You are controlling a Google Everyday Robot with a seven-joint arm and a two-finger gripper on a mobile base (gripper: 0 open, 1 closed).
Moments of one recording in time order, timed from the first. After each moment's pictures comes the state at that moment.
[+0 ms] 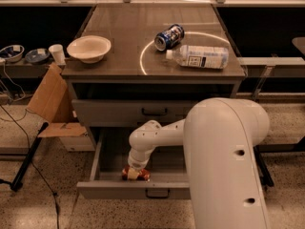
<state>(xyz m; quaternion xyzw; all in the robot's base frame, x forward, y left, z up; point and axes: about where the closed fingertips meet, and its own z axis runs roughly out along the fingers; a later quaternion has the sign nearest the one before) 0.561 0.081 0.379 -0.62 0.77 0.11 0.07</state>
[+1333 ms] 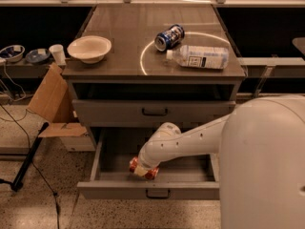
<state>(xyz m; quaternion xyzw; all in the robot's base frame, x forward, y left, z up) 0.558 0.047 0.443 -0.57 0.80 0.08 0.18</state>
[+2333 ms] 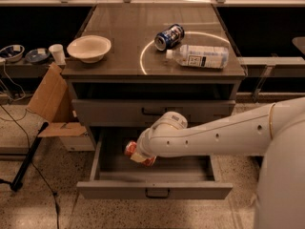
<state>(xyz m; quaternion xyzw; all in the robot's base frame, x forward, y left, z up) 0.571 0.052 0.541 -0.56 0.78 0.05 0.27</state>
